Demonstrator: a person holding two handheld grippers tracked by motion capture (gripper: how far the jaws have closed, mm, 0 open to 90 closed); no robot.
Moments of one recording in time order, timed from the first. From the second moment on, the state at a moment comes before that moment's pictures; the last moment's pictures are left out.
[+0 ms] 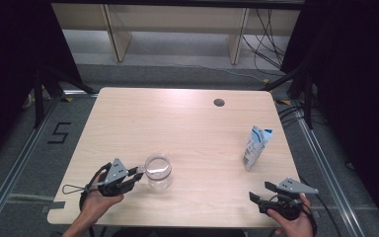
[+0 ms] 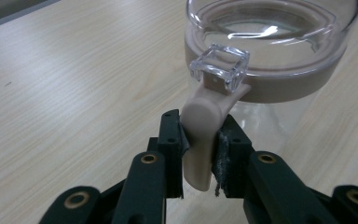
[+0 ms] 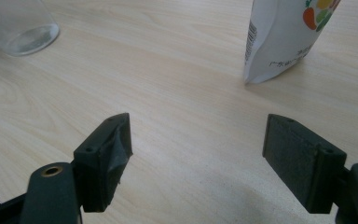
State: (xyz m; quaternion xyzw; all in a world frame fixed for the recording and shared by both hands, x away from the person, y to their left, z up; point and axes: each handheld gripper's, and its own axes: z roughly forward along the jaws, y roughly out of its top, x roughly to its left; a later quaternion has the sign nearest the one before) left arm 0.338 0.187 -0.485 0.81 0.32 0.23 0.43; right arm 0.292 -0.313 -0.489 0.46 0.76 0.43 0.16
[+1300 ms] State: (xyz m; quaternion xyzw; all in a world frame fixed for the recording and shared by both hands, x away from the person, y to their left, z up) left arm 0.367 0.114 -0.484 0.82 0.30 0.21 0.44; right arm 0.290 -0.310 -0.488 0.47 0.76 0.43 0.15
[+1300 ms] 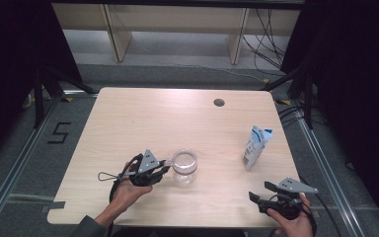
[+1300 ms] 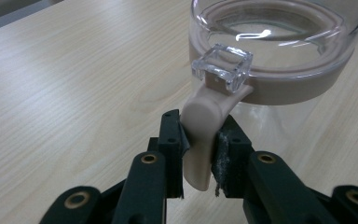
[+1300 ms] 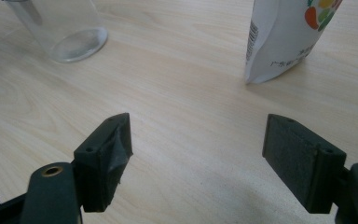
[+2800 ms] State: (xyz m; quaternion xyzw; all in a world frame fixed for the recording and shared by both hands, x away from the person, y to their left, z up) left arm 0.376 0.113 -0.481 0.82 0.30 0.21 0.44; right arm 0.293 -0.312 -0.489 0.45 0.77 0.43 0.16
